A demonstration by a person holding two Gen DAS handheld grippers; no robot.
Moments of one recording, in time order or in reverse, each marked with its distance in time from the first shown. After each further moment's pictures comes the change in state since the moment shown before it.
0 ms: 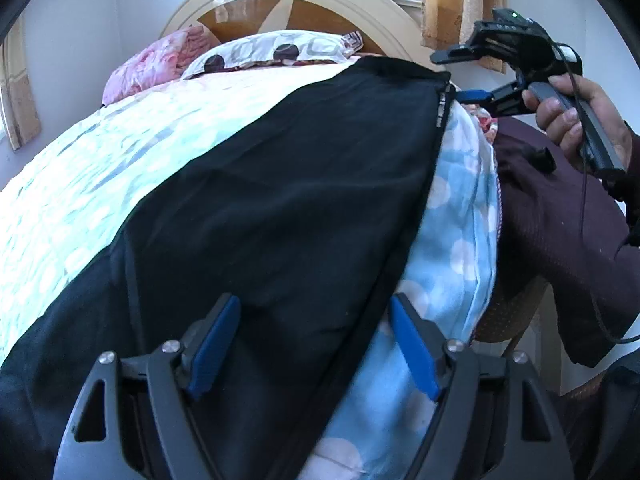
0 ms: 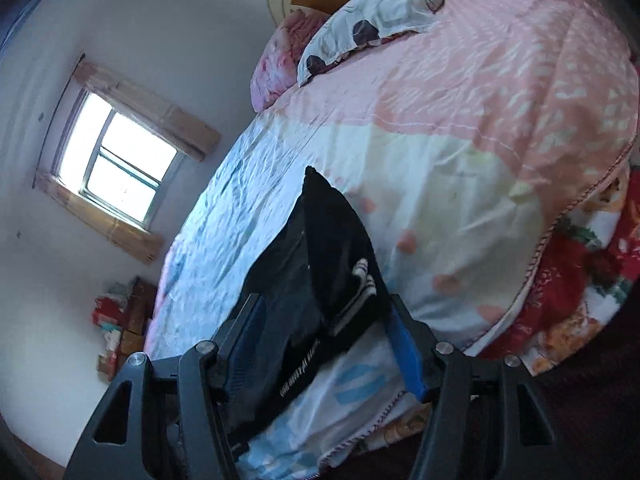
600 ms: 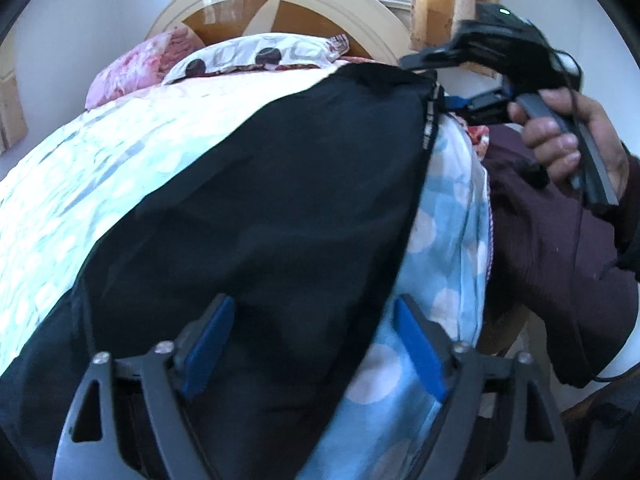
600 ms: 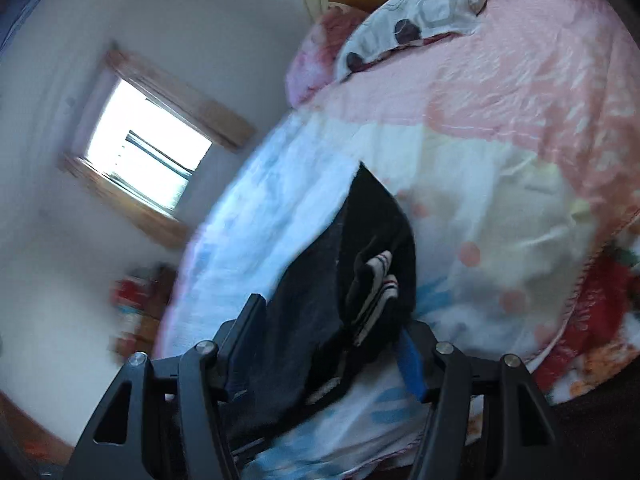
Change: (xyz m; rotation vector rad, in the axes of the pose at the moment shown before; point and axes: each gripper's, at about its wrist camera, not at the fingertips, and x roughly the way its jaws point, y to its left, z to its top) left arm 0.020 -0.016 0.025 0.022 -0.010 -0.054; right arm 0.028 0.016 -0.001 -0.081 0.010 0.022
